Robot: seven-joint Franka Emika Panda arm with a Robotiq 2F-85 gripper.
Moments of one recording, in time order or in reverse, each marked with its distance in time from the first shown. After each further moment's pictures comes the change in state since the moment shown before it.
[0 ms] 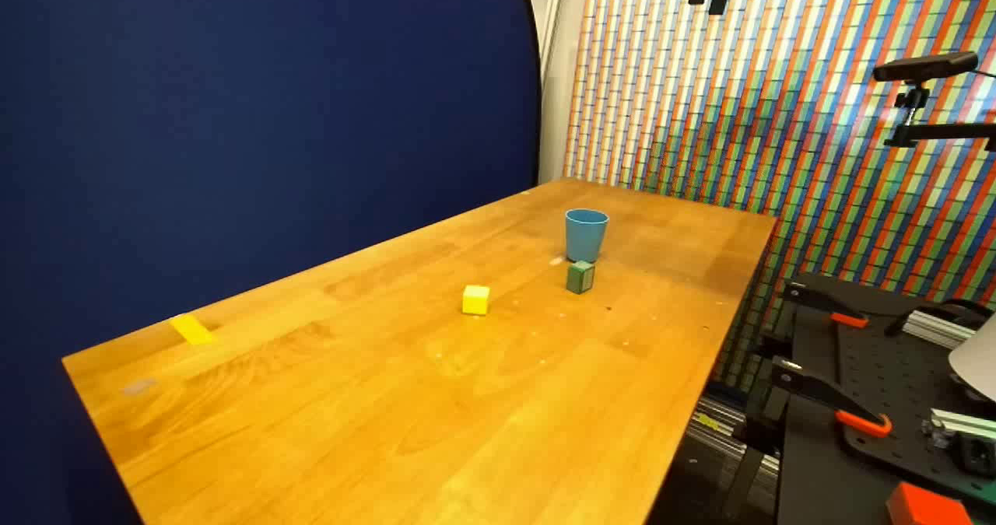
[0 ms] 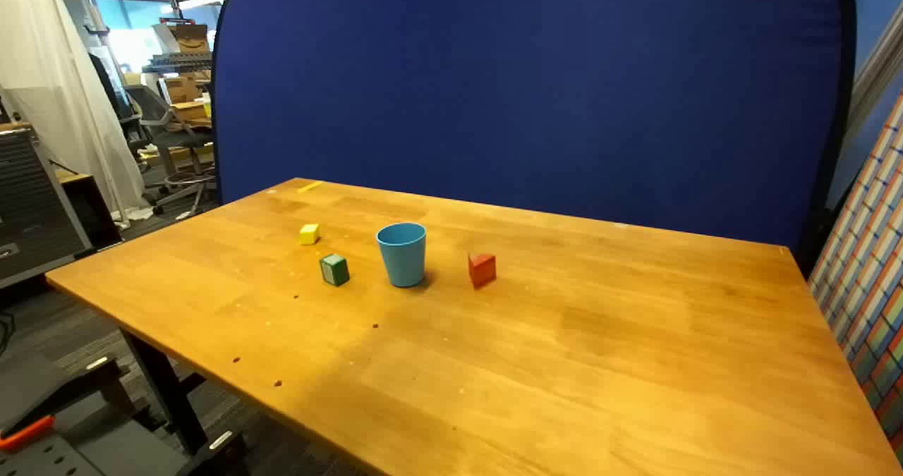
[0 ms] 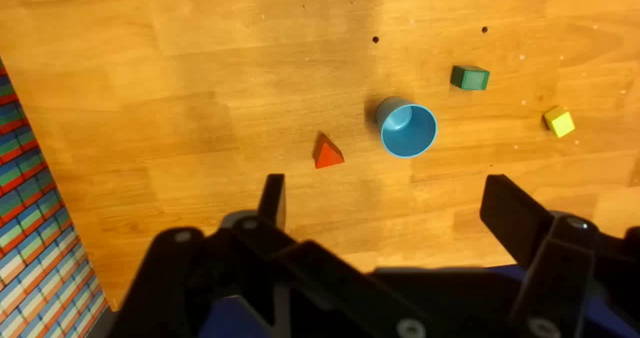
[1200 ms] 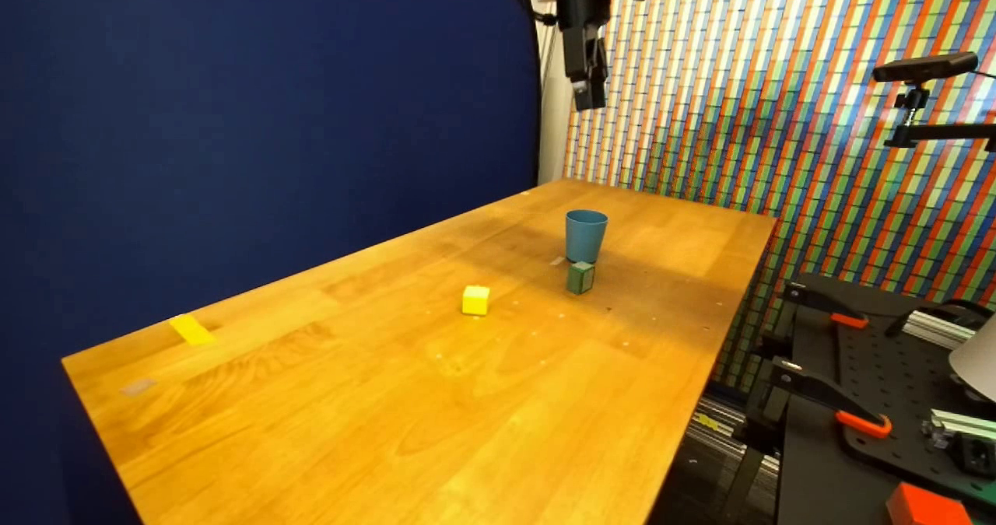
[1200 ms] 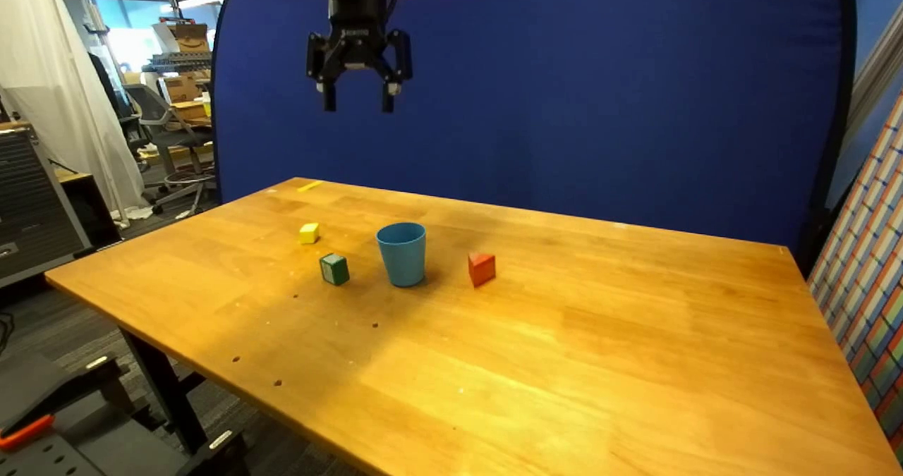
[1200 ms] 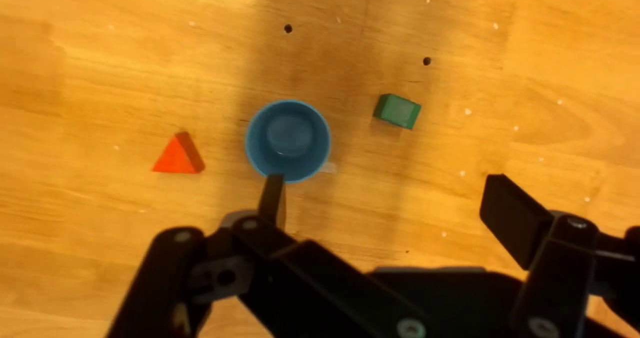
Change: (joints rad) arm 0.122 0.504 0.229 0.245 0.004 -0.014 0.026
